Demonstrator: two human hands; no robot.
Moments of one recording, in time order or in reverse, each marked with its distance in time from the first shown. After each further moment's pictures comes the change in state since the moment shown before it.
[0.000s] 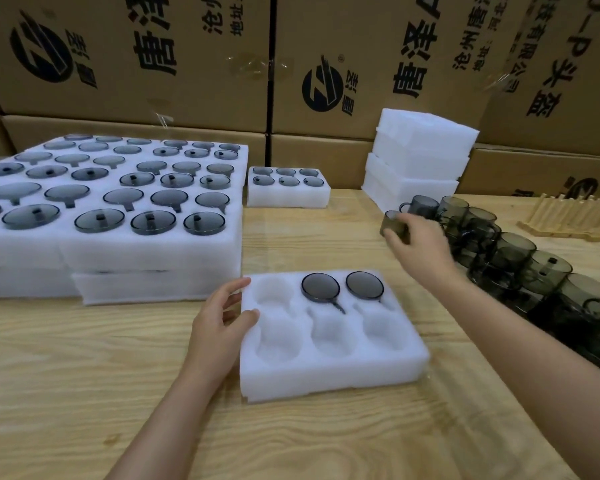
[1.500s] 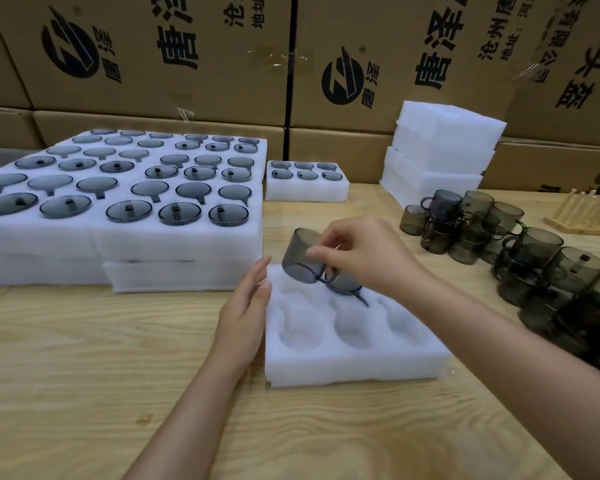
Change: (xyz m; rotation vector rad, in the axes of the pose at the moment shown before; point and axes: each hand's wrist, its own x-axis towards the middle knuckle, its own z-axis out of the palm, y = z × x) left_hand 0.006 -0.007 0.001 -0.082 -0.015 0.039; right_hand -0.051 -0.122 -0.003 0.391 -0.340 -0.239
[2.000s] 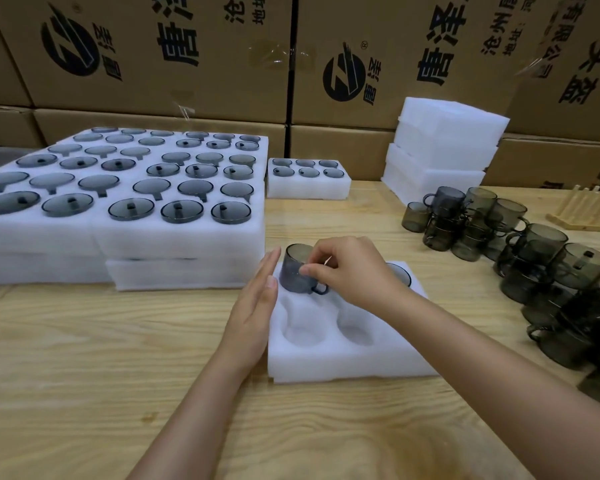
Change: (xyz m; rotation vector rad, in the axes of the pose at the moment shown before) left_hand -0.005 0.013 0.004 0.022 -0.180 0.122; right_hand 0.001 0.016 0.033 -0.115 -0.018 0.005
